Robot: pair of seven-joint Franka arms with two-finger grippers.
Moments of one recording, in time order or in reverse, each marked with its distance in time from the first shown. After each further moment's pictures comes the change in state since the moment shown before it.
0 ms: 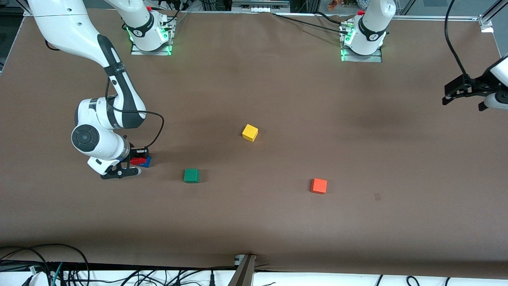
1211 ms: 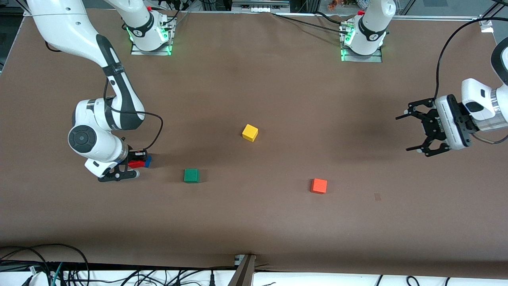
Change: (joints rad) left arm 0.073 0.213 -0.008 0.010 -0.560 0.107 1.186; right arm 0.003 0.016 0.001 0.036 0.000 -0.001 0.000
